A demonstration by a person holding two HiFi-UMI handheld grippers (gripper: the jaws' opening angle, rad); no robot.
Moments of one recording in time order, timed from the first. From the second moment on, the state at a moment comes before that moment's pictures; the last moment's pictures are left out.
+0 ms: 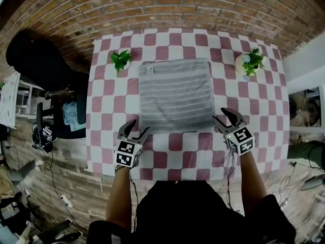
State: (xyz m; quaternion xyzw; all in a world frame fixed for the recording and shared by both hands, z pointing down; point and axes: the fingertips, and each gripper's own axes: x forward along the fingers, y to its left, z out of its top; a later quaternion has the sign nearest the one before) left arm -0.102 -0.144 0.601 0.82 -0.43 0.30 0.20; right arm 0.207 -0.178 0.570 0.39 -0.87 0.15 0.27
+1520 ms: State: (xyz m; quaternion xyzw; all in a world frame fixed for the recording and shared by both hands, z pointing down) left arm -0.168 -0.103 0.625 0.80 -0.38 0.46 0.09; right arm 0.149 -0.031 0.618 0.32 -0.86 0.15 0.37
